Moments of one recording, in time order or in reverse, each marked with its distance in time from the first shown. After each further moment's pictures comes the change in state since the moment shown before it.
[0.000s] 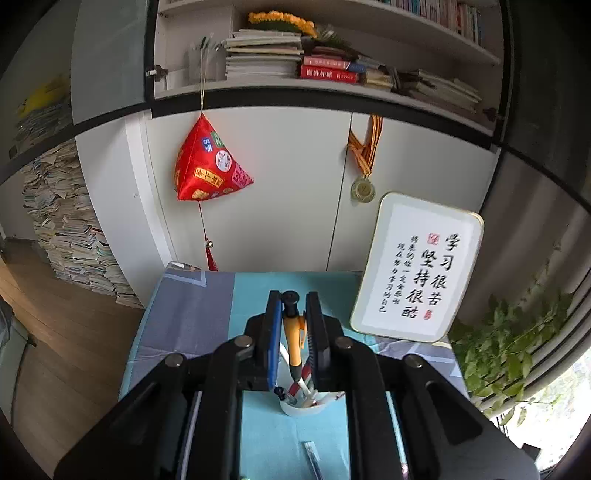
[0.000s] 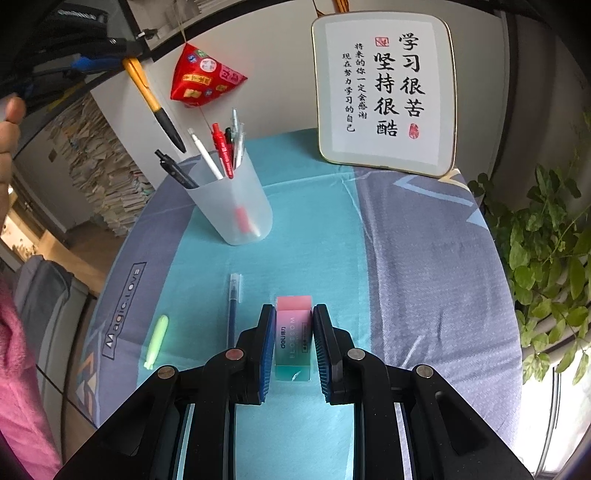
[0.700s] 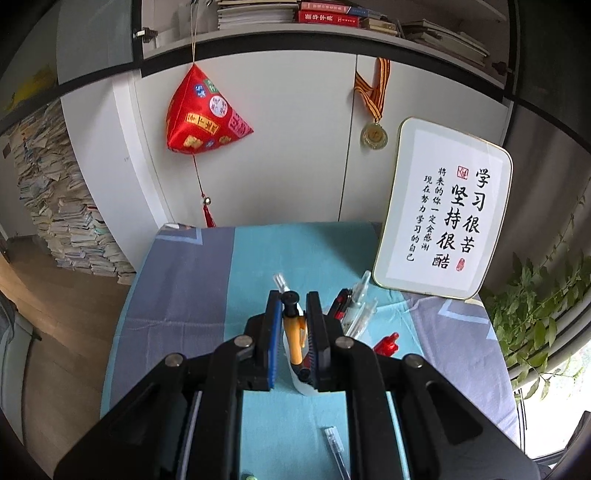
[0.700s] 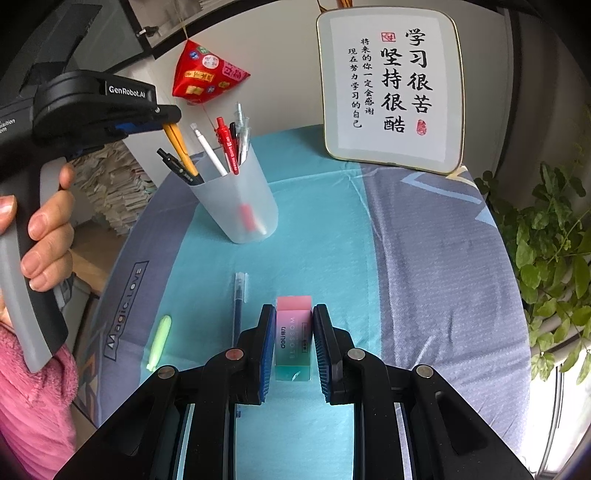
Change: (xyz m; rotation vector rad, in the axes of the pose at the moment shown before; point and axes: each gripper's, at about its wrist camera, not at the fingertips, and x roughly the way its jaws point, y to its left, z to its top) left arm 0.052 0.007 -0.046 0.038 0.120 0.021; right arm 0.005 0.006 0.000 -0.002 0.009 0.011
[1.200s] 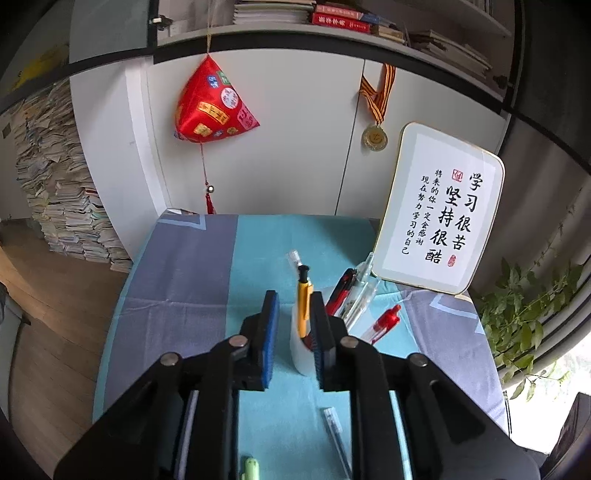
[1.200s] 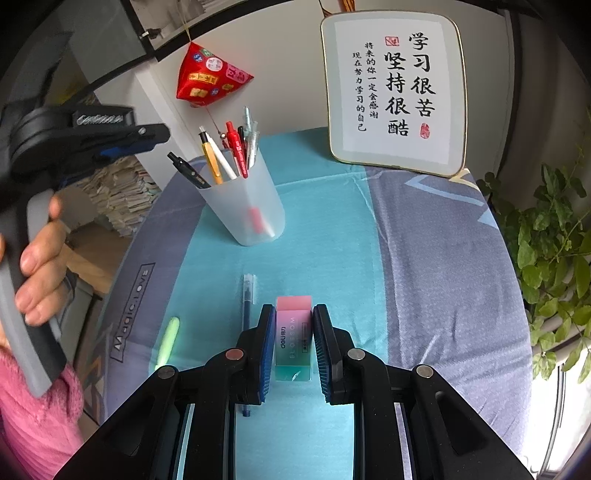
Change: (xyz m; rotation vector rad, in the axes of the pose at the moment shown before) left arm -0.022 0.020 -0.018 -0.054 -0.011 -0.035; right arm -0.004 0.005 0.002 0.002 -0.005 0.009
